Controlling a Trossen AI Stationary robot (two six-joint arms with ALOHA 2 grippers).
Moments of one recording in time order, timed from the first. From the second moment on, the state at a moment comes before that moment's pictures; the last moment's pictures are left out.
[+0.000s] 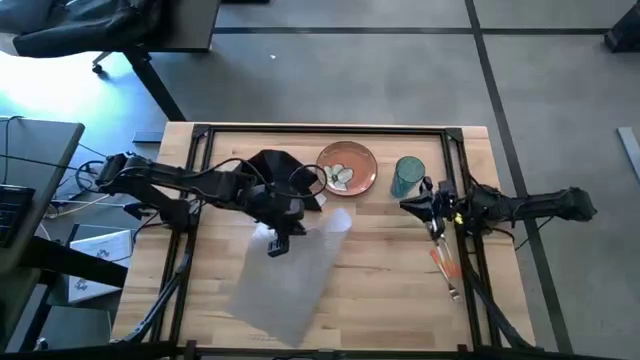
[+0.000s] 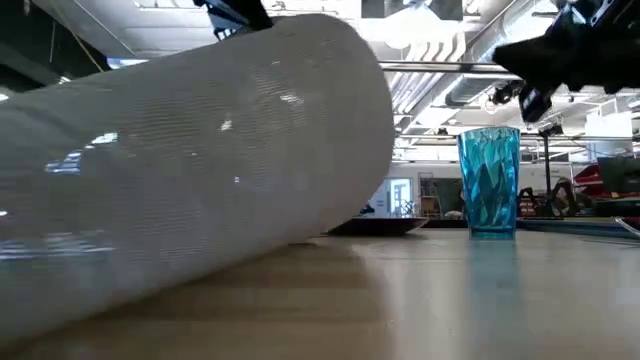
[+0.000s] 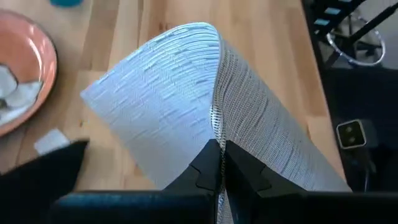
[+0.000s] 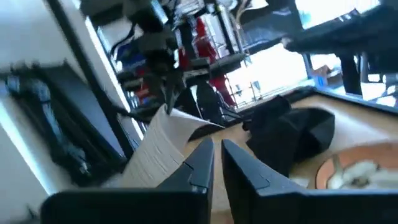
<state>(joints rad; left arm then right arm) -0.15 1.43 1.22 -0.56 0.07 -0.21 0.07 0.36 0.08 0.34 0.07 0.27</state>
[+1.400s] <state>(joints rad) -0.16 1.43 1.39 -0.85 -0.16 -0.10 0.20 1.46 0.98 -0.39 0.38 -0.40</state>
